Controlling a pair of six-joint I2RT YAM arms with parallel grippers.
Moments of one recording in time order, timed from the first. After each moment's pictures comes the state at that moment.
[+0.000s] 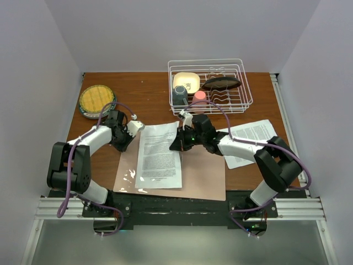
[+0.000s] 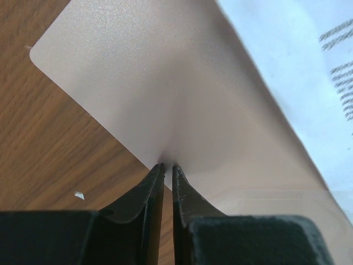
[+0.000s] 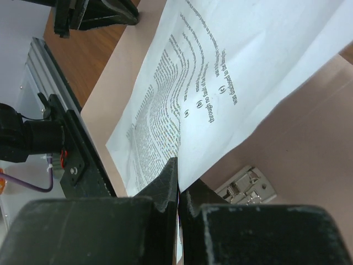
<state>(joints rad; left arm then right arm) -0.13 1.53 0.82 -0.54 0.13 0.59 0.71 1.61 0.85 0.17 -0.46 0.51</state>
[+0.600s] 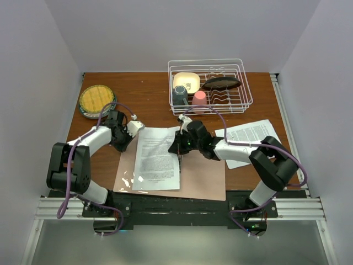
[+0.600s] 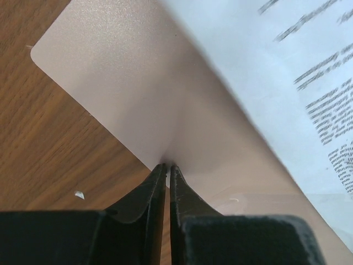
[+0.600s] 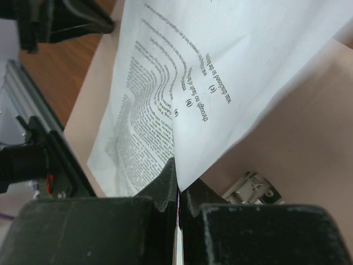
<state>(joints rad) -0.13 1.52 0.82 -0.54 0.13 0.59 0.78 1.65 0.83 0.23 -0.29 0.59</state>
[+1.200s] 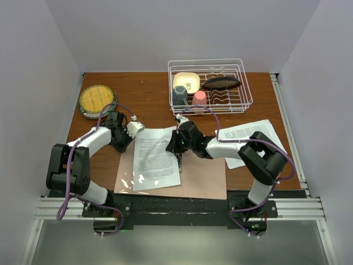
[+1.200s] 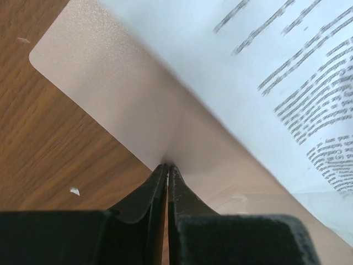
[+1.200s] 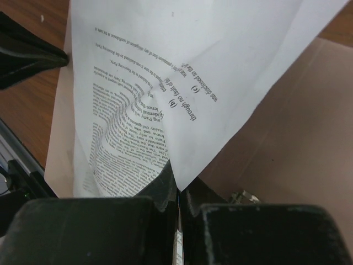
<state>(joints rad) -0.13 1.51 0.80 -0.55 0.13 0.59 0.83 1.76 0.88 0.22 -0.11 0.71</state>
